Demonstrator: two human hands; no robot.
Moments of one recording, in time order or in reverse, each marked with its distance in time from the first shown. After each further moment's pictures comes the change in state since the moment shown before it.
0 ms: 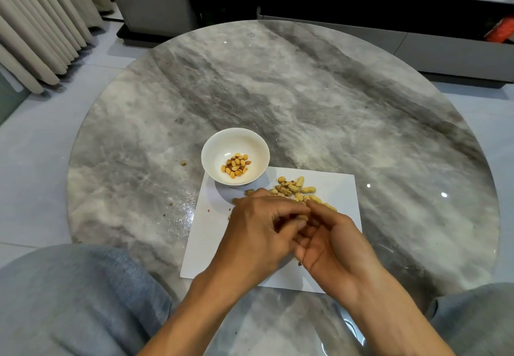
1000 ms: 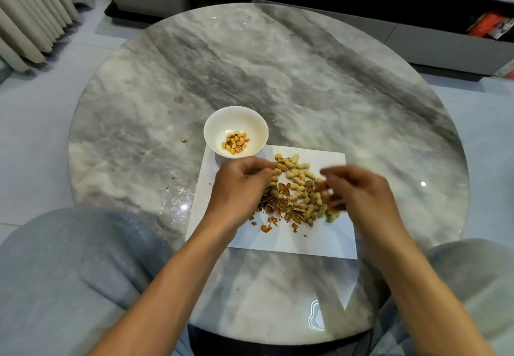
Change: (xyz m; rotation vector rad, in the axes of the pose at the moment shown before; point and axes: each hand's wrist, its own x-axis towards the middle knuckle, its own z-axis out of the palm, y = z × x) left_hand 0.005 -0.006 -0.017 -0.301 0.068 -0.574; right_hand -0.029 -0.025 -0.023 -0.900 0.259 -0.542
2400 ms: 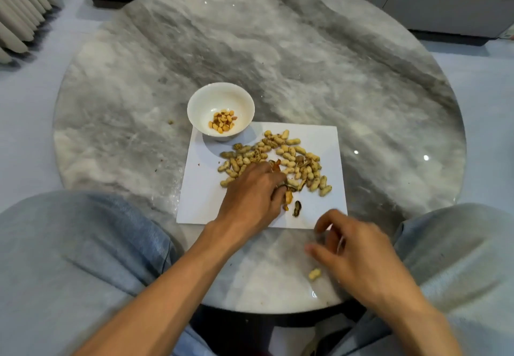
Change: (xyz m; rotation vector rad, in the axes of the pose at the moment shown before) left_hand -0.005 -0.059 0.038 0.795 -0.131 0.626; right_hand -0.068 0.054 -0.020 -0.799 -0.237 -0.078
